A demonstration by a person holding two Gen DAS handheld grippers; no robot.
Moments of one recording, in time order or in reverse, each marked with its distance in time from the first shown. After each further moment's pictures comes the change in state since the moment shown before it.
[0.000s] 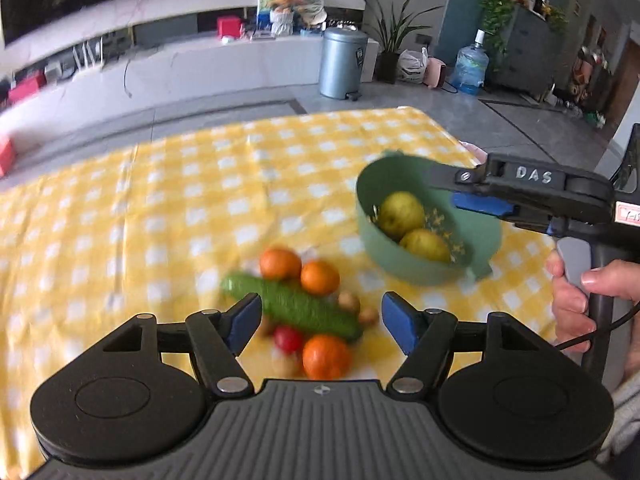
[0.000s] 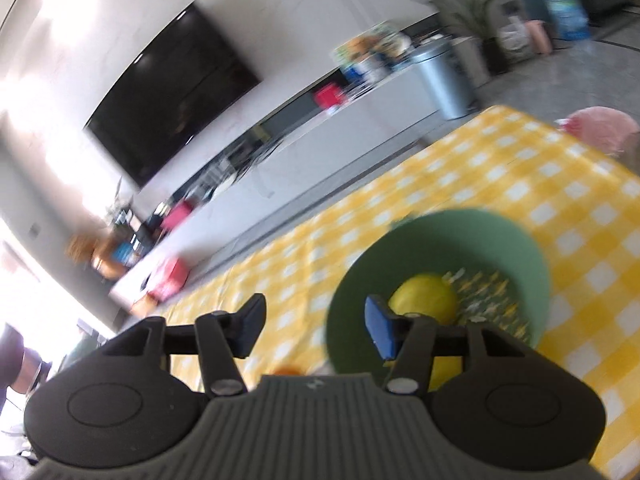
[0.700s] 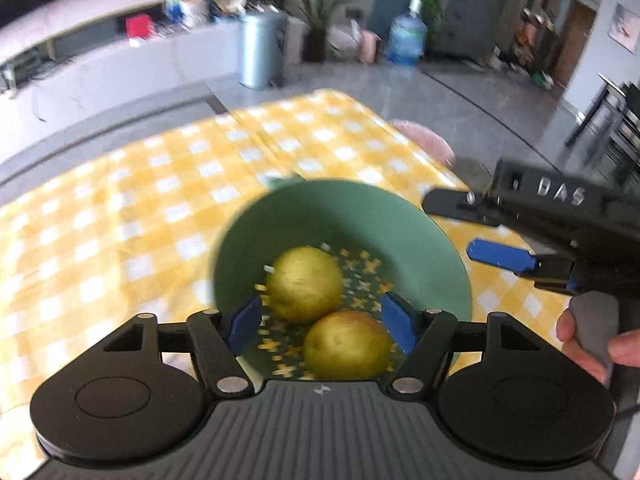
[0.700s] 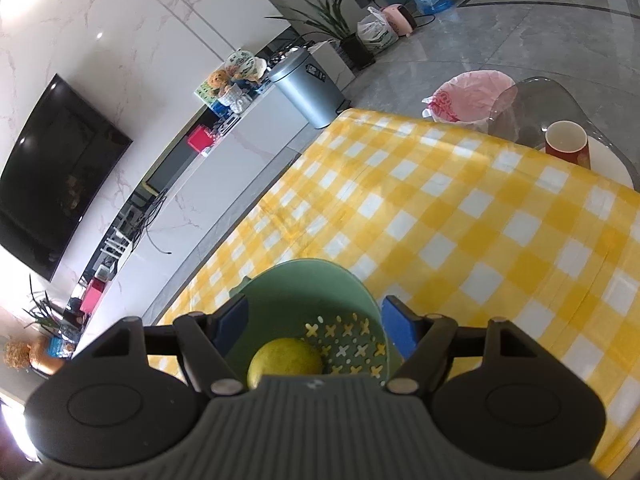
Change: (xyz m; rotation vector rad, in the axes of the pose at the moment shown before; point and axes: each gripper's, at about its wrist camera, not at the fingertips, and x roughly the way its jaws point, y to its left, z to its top) left arm 0.125 -0.083 0.080 0.153 0.023 -0.111; right arm -0.001 -0.093 0.035 0.317 -0.099 -0.290
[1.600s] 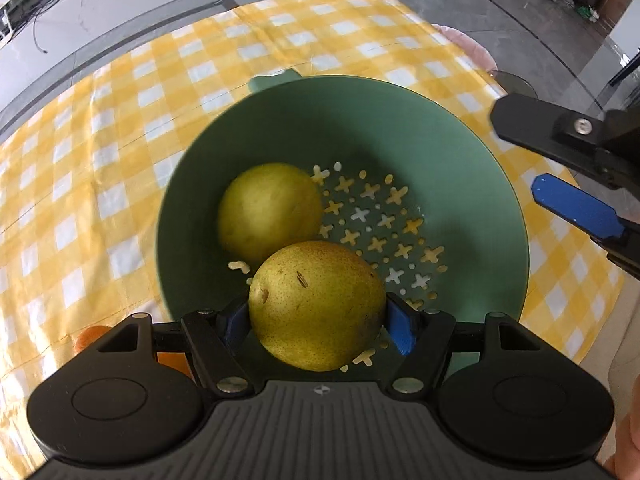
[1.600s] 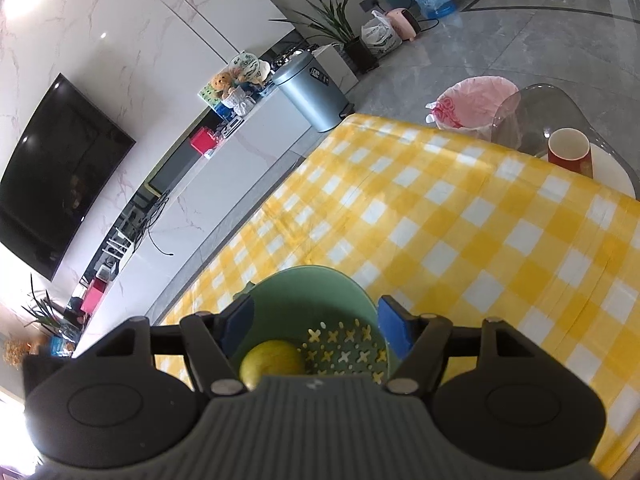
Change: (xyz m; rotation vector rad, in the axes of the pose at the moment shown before) left arm 0.086 -0.022 0.011 -0.007 0.342 0.069; right arm -0.001 0.003 0.004 -0.009 -0.010 0.000
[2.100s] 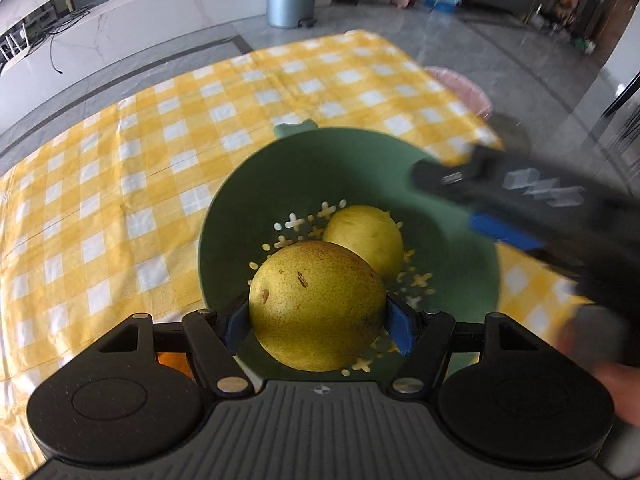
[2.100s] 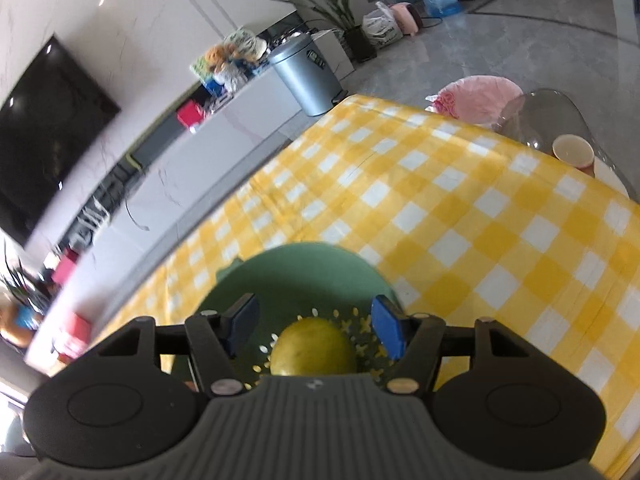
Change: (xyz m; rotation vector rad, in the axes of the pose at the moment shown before) left arm -0.032 0.005 -0.005 -0.030 -0.110 0.020; right arm 0.028 0.012 -0.009 -0.061 0.030 -0.074
